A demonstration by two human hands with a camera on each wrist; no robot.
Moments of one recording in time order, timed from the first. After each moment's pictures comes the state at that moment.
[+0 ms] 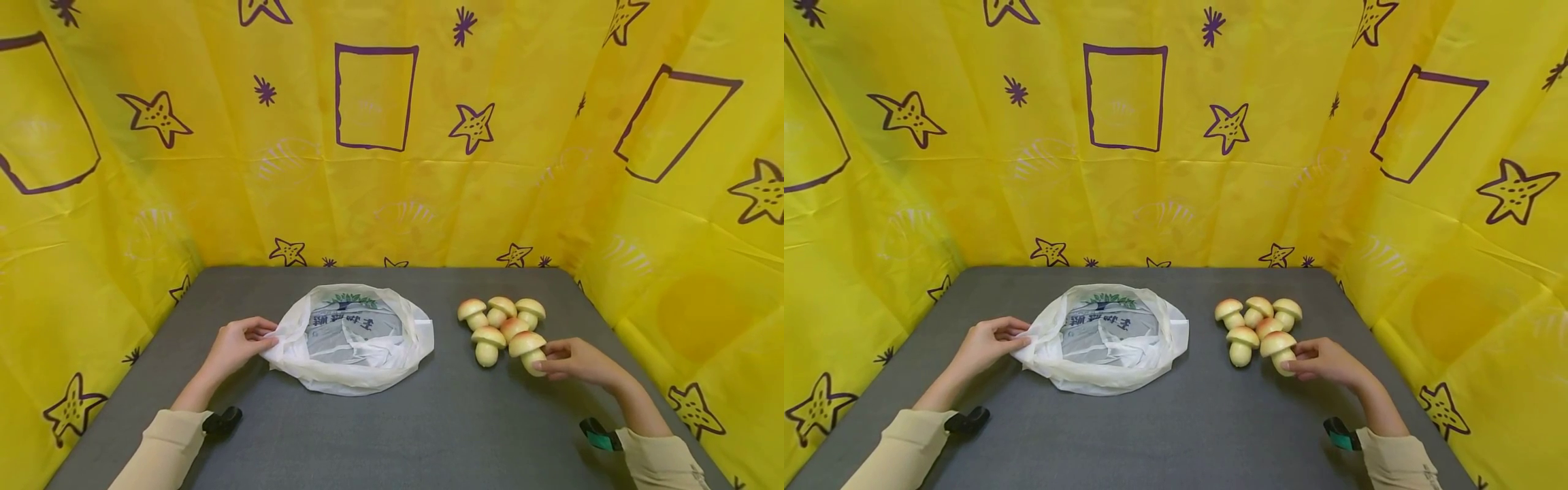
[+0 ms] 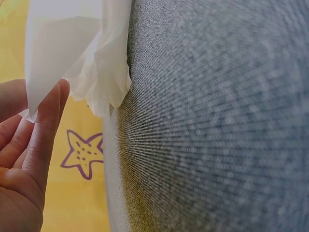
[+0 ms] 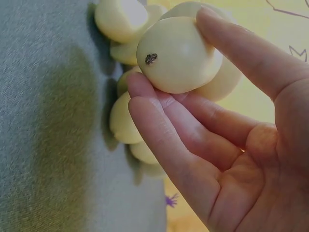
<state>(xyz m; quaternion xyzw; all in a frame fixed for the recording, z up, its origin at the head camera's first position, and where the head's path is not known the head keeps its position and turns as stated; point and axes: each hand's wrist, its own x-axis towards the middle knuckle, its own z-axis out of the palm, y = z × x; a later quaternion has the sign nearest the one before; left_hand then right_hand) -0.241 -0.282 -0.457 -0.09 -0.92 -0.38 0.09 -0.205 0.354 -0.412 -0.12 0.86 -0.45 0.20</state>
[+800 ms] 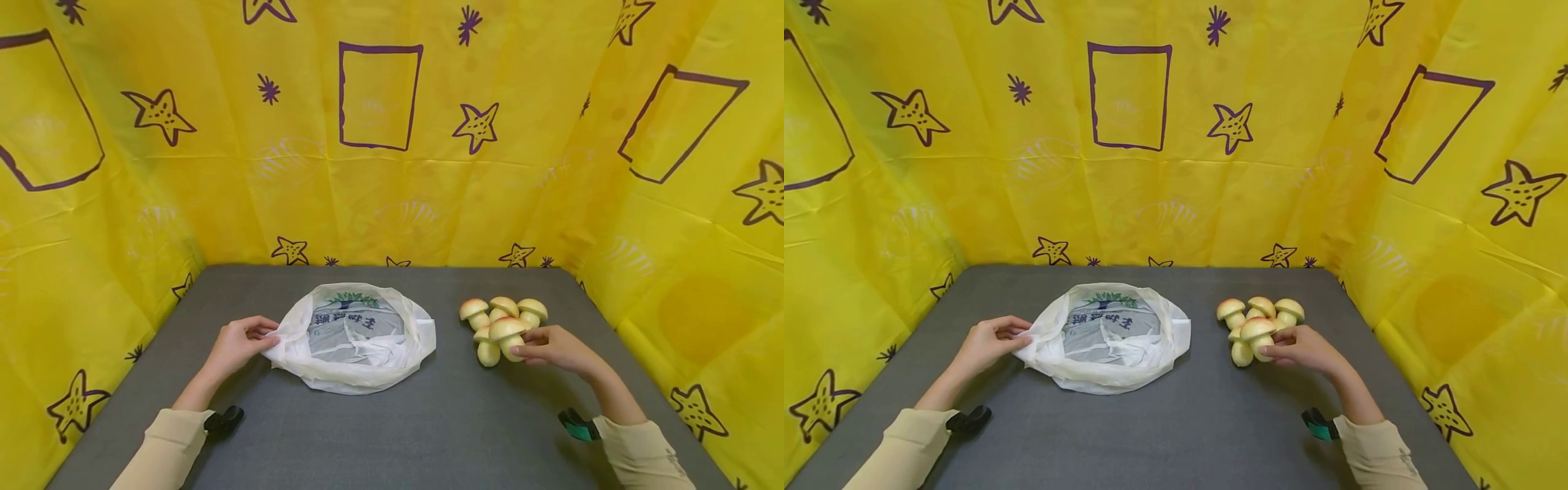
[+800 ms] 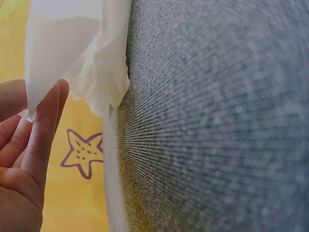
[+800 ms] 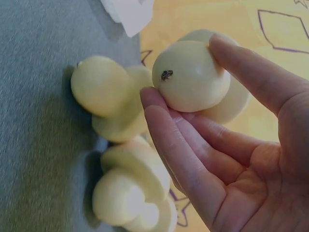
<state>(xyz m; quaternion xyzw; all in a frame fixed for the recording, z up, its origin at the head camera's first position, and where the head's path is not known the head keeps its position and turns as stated) -0.239 -0.282 -0.457 -0.09 -0.92 -0.38 0.09 -0.216 0.314 -0.397 -0.11 0.87 -0.44 0.17</state>
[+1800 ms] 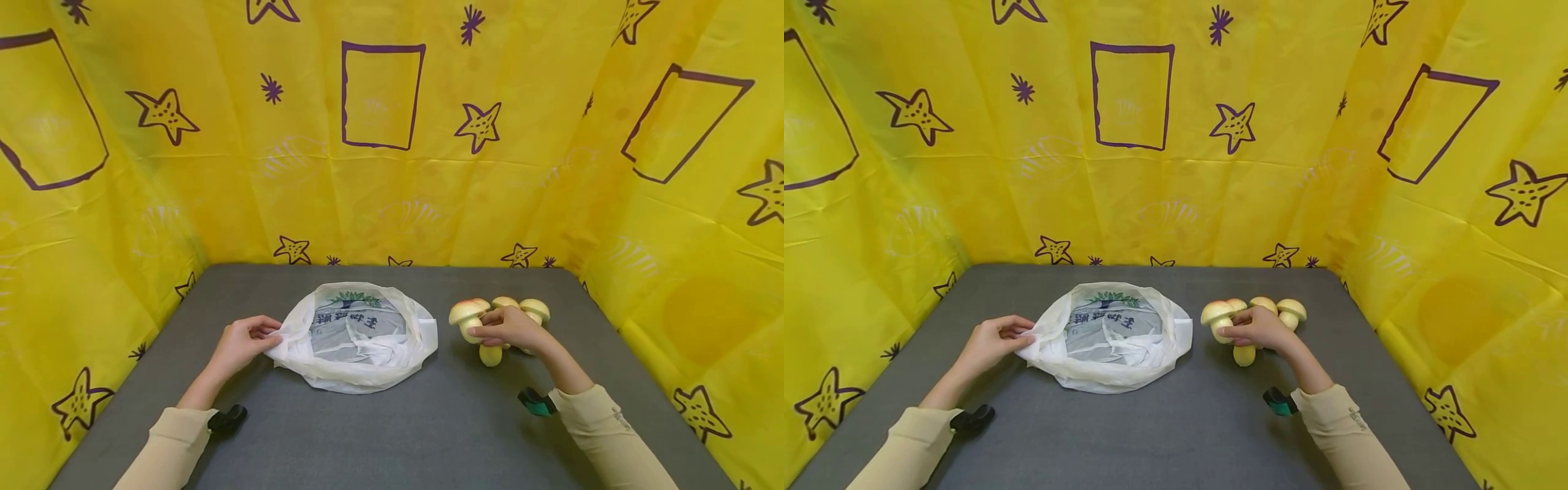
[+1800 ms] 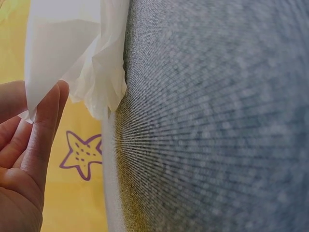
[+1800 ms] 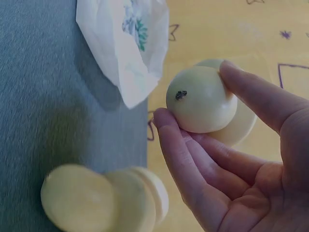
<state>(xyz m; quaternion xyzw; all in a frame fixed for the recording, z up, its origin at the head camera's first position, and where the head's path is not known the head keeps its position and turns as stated) -0.240 -0.282 -0.461 -0.09 -0.91 -0.38 0.09 -0.250 0.244 -0.390 -0.12 0.87 -0.46 0.16</state>
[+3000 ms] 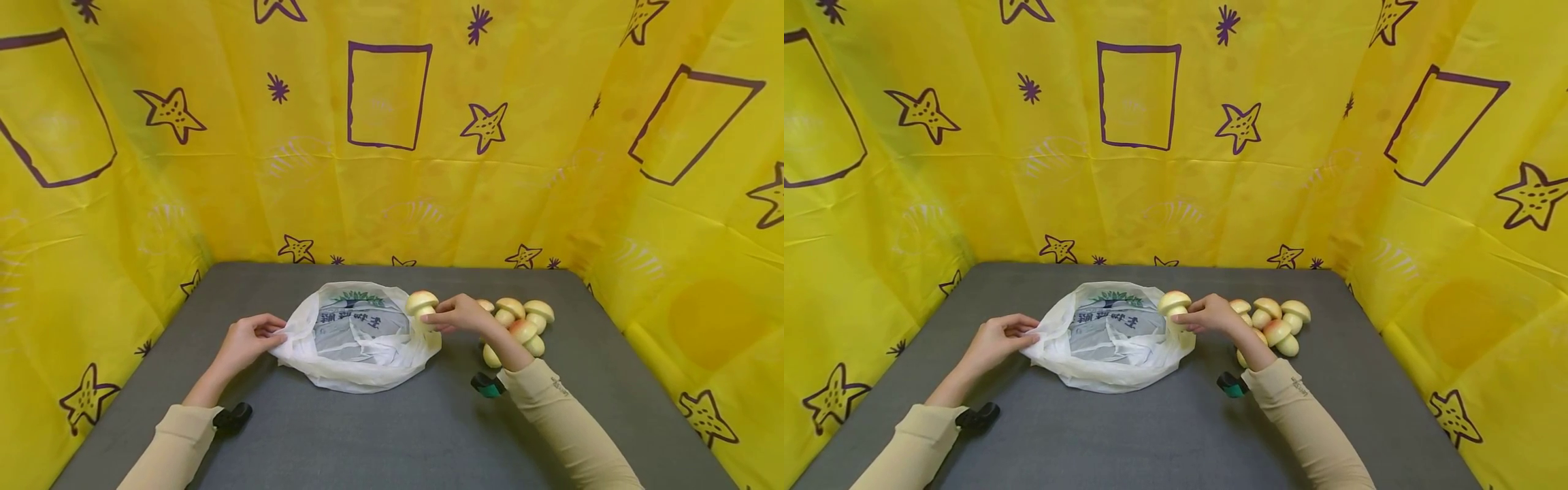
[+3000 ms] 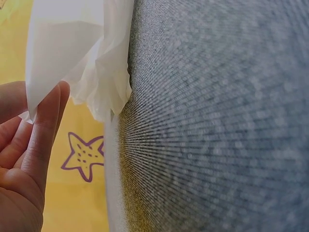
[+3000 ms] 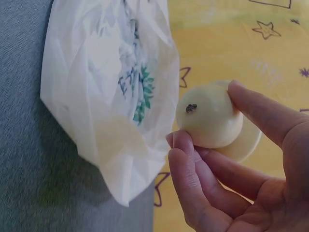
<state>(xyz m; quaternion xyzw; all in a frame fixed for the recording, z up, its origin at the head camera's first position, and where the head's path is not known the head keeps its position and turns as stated) -0.238 -0.279 -0.458 -0.08 -0.91 -0.39 0.08 -0.278 0.157 -0.390 -0.10 0.86 -0.46 0.18</state>
